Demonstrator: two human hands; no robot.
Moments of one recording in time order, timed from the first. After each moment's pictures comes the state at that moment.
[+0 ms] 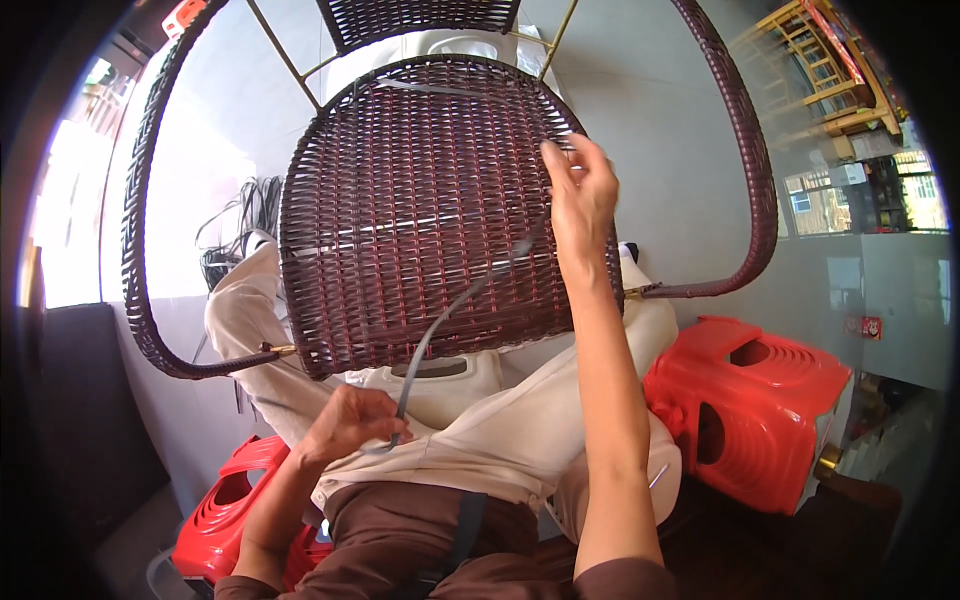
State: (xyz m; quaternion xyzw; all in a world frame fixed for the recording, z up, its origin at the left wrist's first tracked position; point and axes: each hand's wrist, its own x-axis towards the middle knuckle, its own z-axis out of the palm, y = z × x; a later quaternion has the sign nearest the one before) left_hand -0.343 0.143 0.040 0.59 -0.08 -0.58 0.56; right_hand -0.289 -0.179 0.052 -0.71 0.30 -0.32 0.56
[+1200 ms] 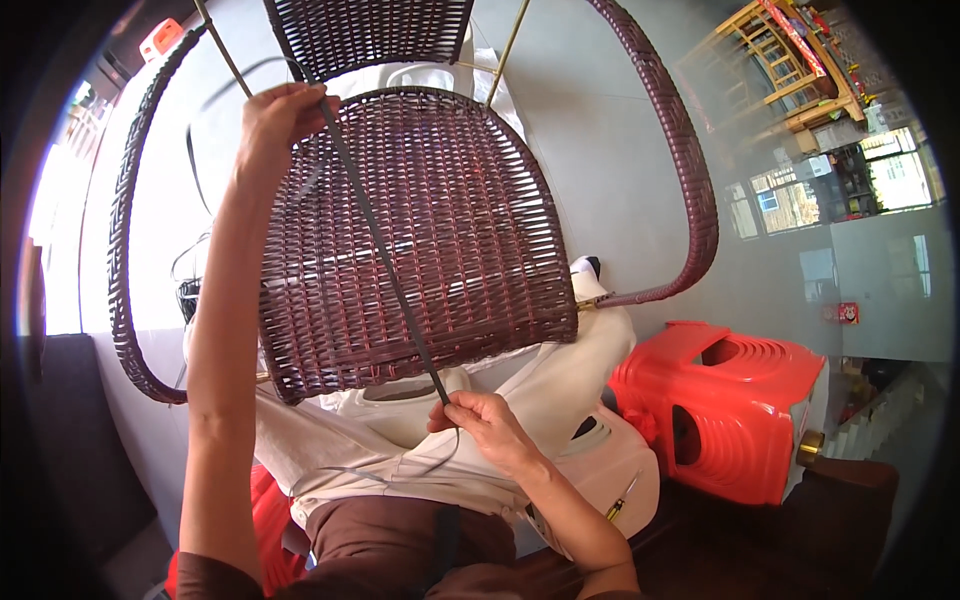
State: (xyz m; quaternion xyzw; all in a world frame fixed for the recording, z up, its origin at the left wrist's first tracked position) left_hand -0.099 -0.008 0.104 0.70 -0.12 -0.14 0.69; right_hand -0.462 -0.081 0.045 -0.53 0.26 0.15 0.79
